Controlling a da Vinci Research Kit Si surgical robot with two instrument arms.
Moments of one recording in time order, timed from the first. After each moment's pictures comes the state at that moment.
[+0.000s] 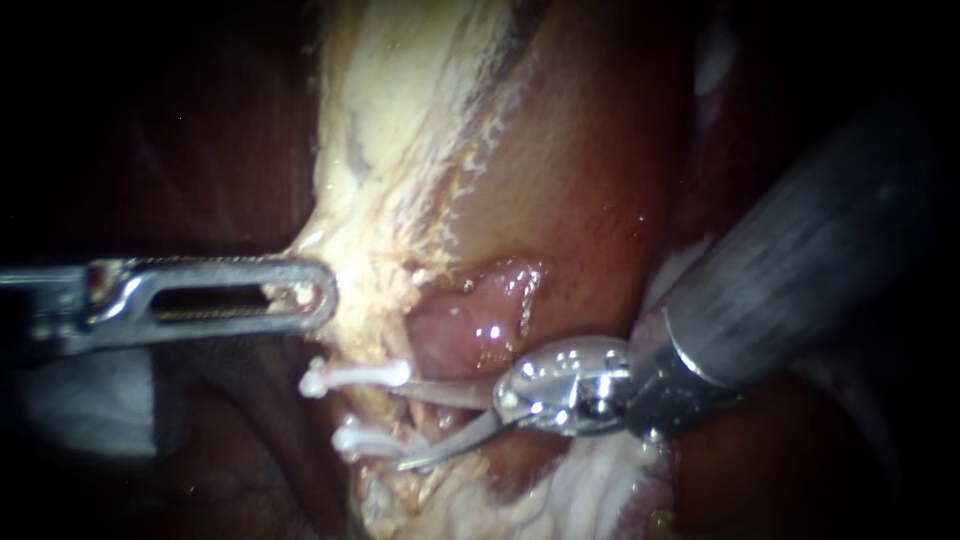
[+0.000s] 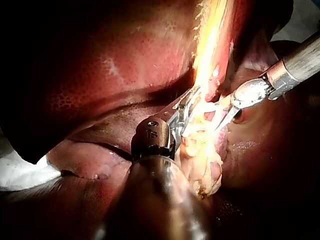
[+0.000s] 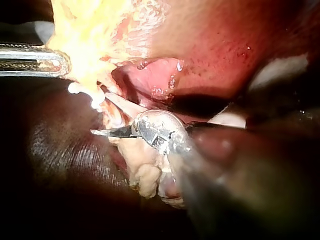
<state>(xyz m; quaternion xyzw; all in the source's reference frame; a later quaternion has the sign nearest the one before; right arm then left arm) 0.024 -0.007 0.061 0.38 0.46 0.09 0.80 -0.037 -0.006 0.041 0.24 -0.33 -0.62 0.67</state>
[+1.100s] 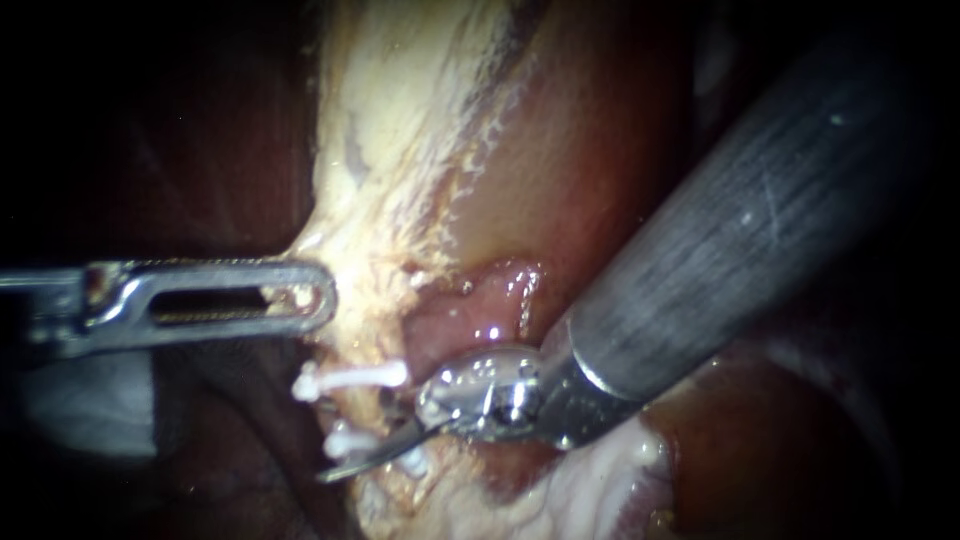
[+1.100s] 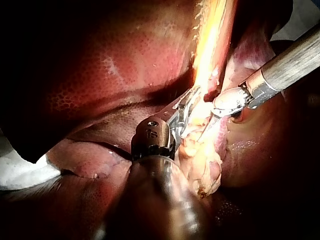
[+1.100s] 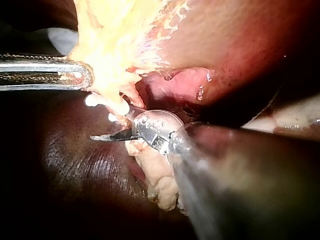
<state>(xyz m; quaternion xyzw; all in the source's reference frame) 0.029 -0.009 0.062 0.42 0.48 0.06 0.77 -0.037 -0.006 0.040 0.24 -0.33 -0.62 0.66</state>
